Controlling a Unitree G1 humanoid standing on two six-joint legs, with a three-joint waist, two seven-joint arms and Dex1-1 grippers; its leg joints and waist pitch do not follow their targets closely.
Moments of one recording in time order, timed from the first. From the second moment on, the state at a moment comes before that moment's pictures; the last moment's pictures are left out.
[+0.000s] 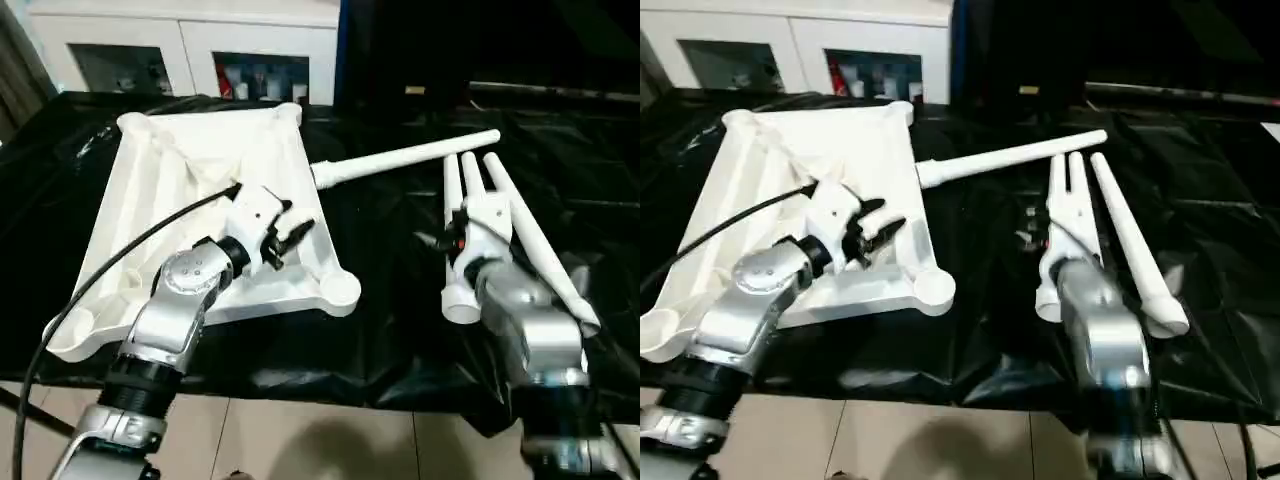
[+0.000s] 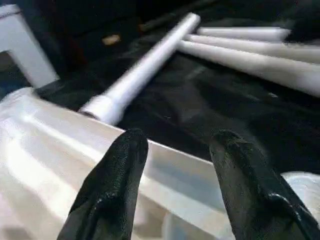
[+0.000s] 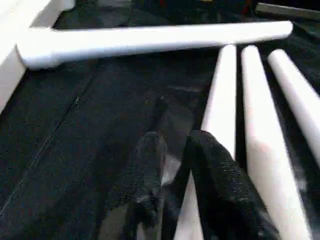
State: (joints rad) left arm -0.49 0.30 -0.16 0.25 -0.04 0.16 -0.60; right arm -0.49 -0.18 -0.10 0.12 0.05 0.65 0.09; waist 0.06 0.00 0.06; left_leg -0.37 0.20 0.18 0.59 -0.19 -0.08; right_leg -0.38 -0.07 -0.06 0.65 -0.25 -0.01
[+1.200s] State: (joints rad) left arm -0.46 0.45 -0.24 0.06 -0.09 0.26 -0.91; right arm -0.67 -0.25 -0.11 0.42 0.07 0.93 0.12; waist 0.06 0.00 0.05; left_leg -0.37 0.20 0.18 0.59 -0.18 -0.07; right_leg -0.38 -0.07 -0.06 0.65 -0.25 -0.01
